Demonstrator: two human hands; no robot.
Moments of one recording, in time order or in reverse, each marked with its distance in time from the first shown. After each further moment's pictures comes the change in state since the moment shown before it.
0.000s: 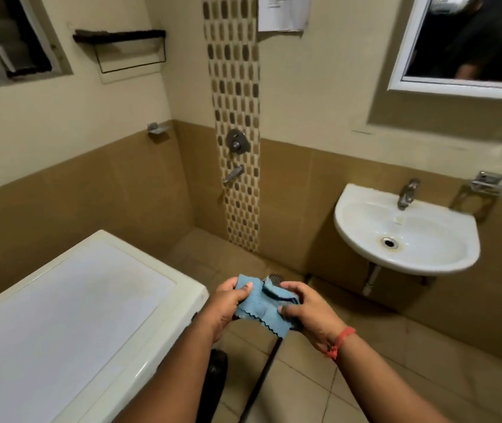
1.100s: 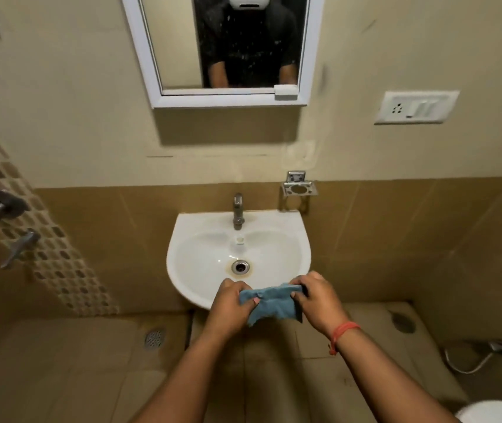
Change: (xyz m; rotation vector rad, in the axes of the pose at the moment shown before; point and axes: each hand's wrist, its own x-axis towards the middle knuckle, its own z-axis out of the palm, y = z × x) left_hand 0.230 0.040 0.423 0.918 -0.373 0.518; right_hand 0.043 -0.088 -0.422 -0.739 0.743 -0.198
